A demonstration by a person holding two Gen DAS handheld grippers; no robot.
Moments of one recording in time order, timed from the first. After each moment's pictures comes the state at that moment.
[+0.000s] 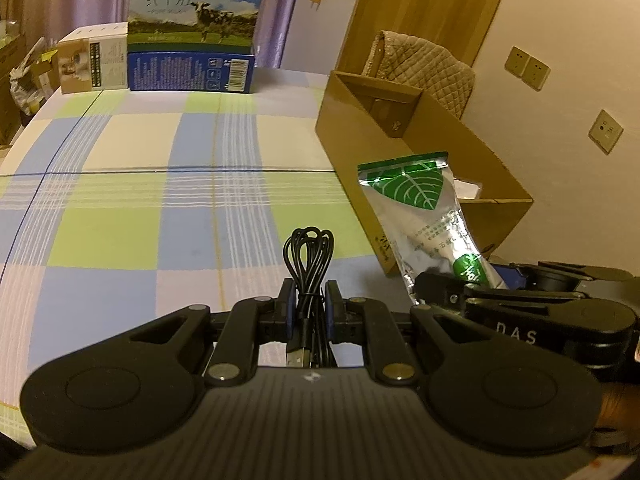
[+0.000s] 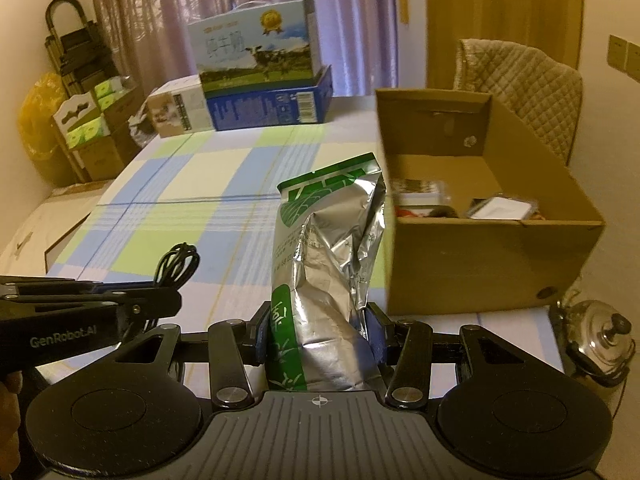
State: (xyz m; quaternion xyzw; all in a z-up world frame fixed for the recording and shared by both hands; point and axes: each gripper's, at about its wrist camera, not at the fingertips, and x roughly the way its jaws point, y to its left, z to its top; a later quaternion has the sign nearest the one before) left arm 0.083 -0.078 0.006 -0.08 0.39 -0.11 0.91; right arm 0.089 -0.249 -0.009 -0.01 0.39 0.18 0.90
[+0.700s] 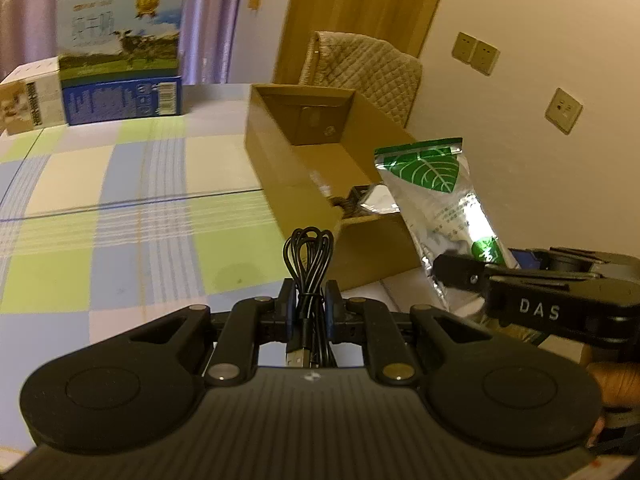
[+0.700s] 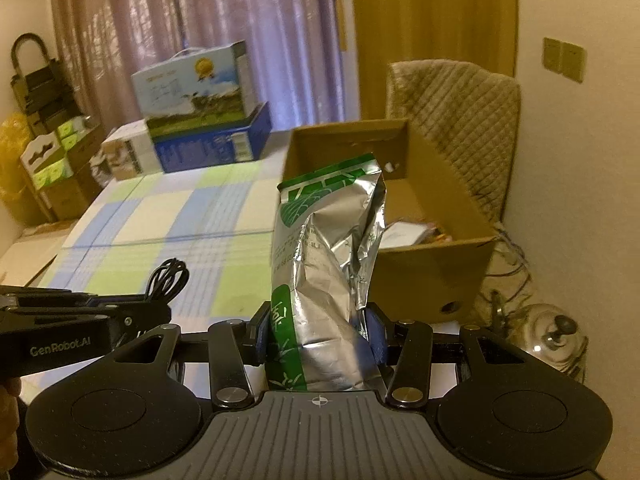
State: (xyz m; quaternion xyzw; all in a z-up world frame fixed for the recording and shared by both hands) left arm 0.098 -0.151 0.029 -0.05 0.38 -0.17 0.91; right arm 0.086 -0.331 0.030 0.01 0.35 0.12 0.93
